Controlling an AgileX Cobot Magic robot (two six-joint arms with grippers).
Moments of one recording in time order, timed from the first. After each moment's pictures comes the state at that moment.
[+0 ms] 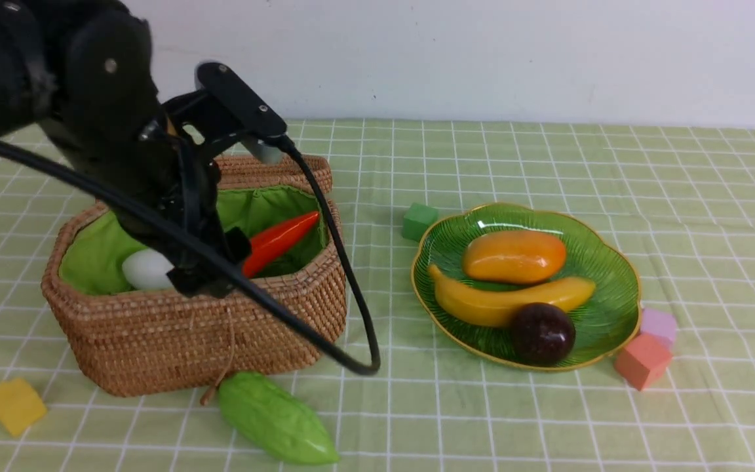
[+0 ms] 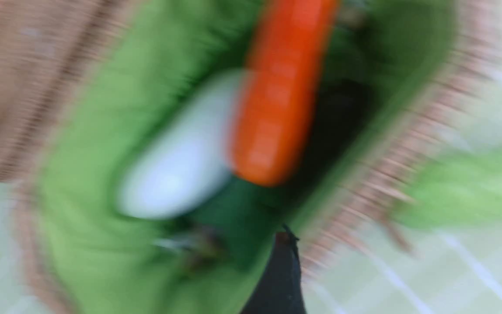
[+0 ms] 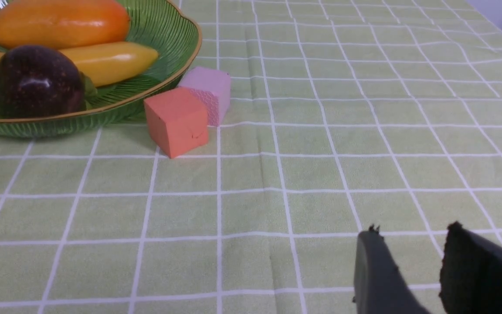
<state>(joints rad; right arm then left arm) -0.10 -0.01 0.02 -0.04 0.39 -0.03 -0.41 1.52 -1.37 0.05 1.05 0.41</state>
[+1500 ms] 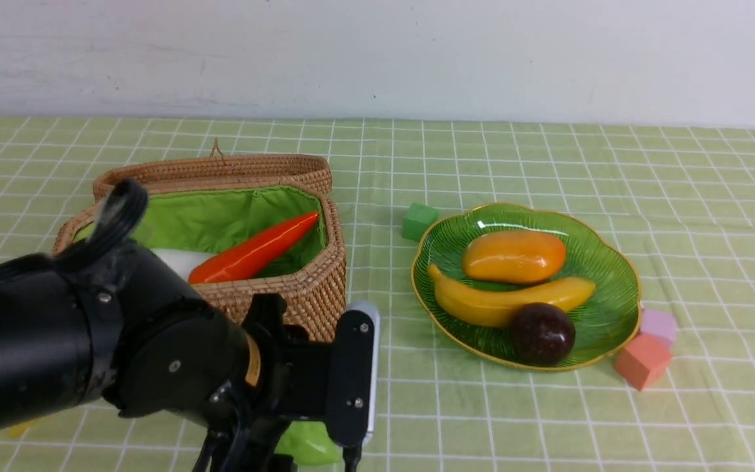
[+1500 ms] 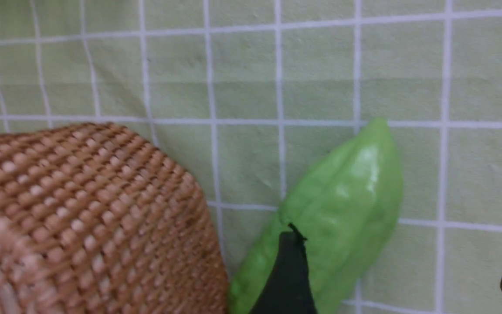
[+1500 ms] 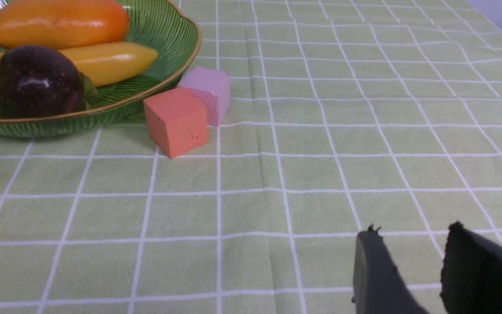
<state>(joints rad) -0.10 -0.01 0.02 -0.04 0.39 -0.02 -0.68 1.47 -0.88 0.11 0.57 0.86</state>
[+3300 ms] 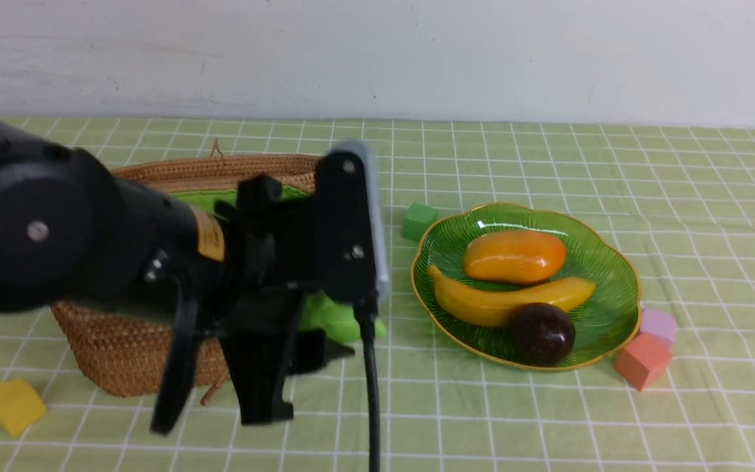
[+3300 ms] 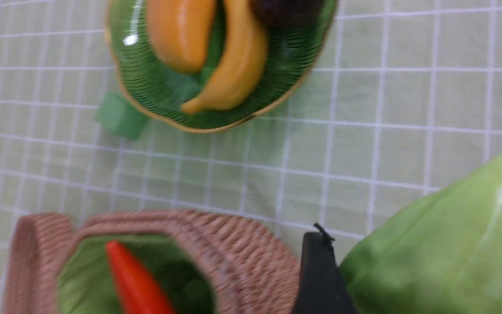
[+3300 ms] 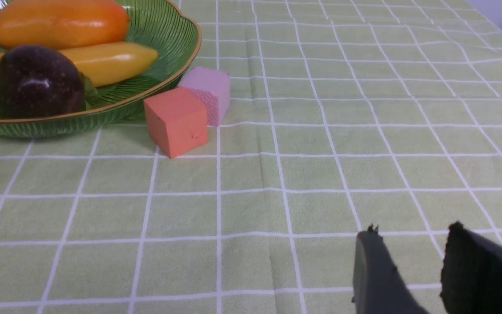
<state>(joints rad) -0.10 -0.01 0.02 -0.04 0.39 -0.02 -0.60 1.29 -1.07 -0.16 0.63 0.93</state>
